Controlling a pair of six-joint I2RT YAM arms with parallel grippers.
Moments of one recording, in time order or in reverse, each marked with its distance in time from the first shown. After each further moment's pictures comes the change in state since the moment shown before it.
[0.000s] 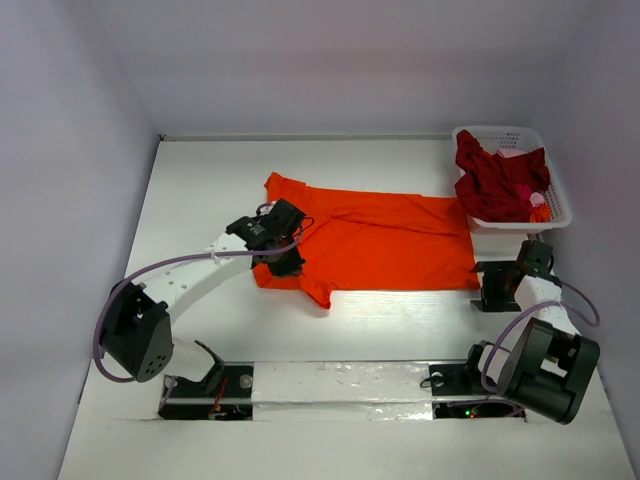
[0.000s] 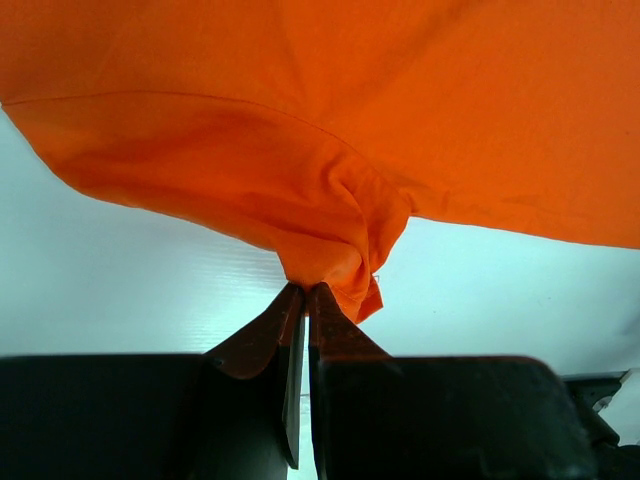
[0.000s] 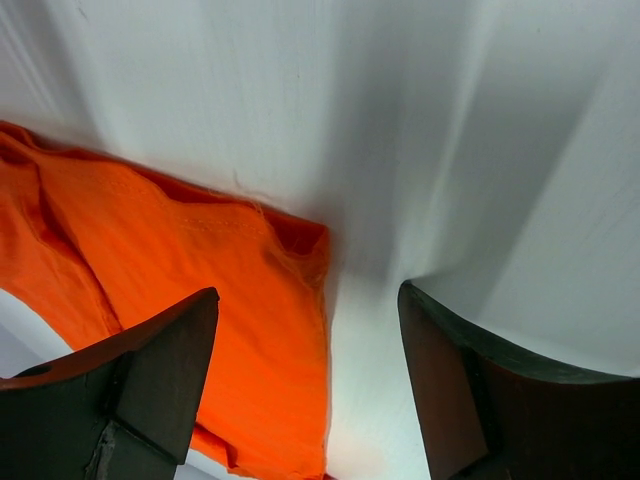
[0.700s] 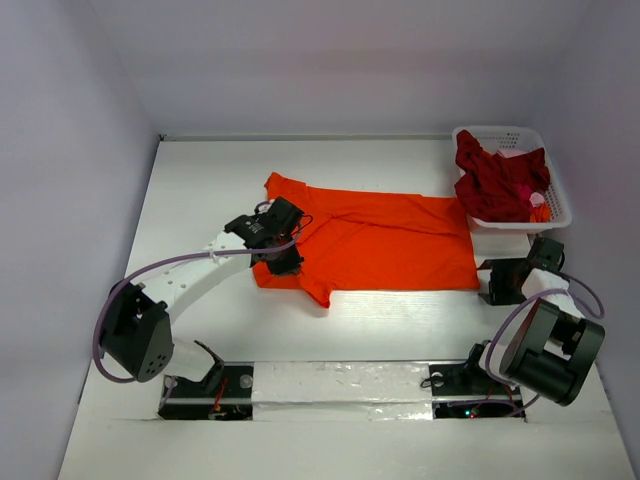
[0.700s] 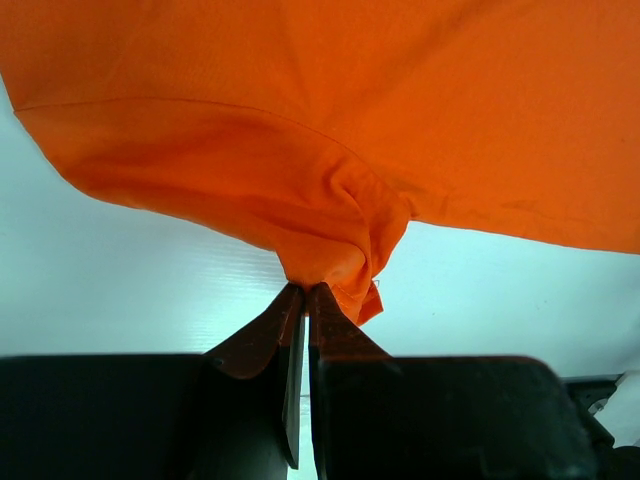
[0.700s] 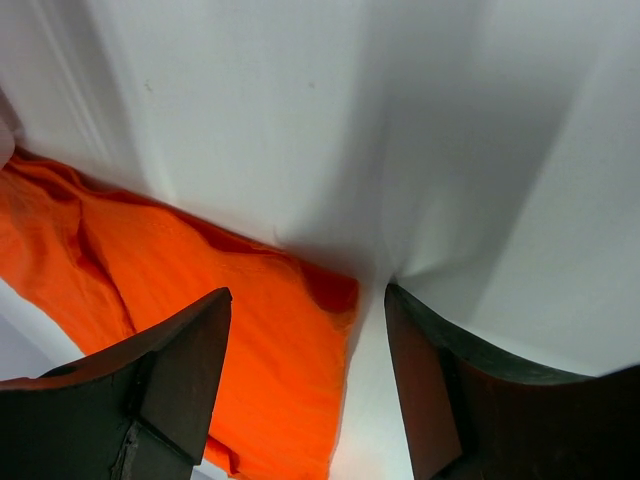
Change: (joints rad) left arm 0.013 0.000 0.009 -0.008 0.000 0.005; right arm -0.092 0.100 0.043 0.066 -0.037 -0.104
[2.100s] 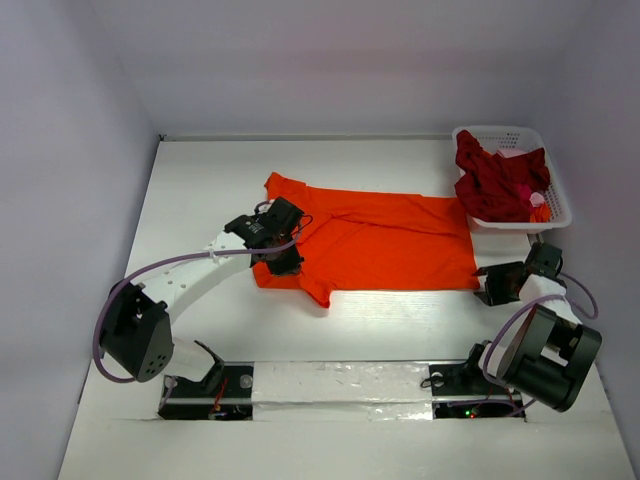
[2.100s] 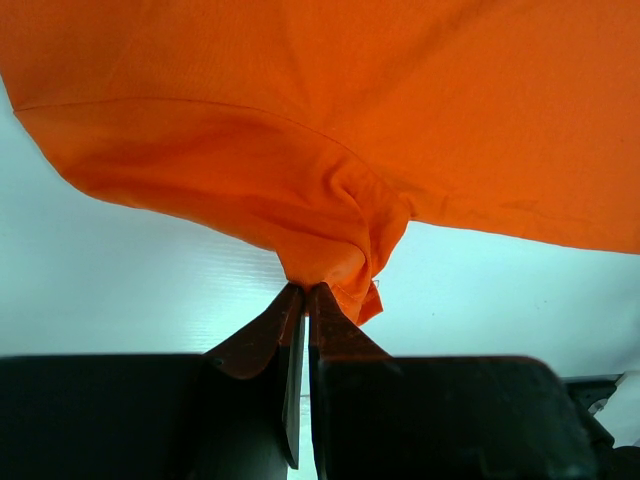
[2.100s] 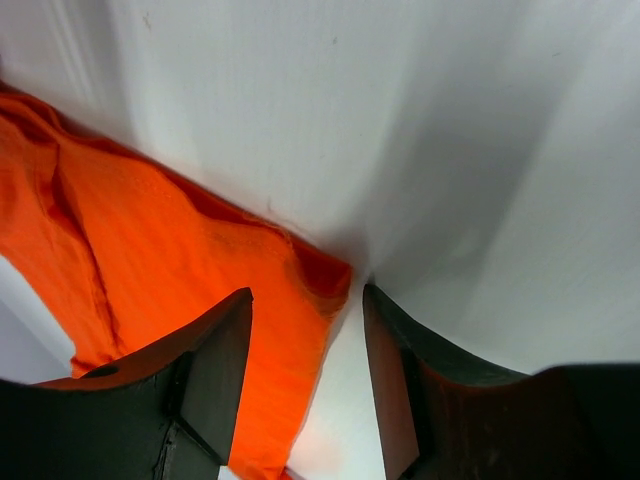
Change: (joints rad) left arm 0.000 0.000 0.000 0.000 0.000 0.000; right arm 0.000 -0.043 -0.050 0.031 -0.068 -0.115
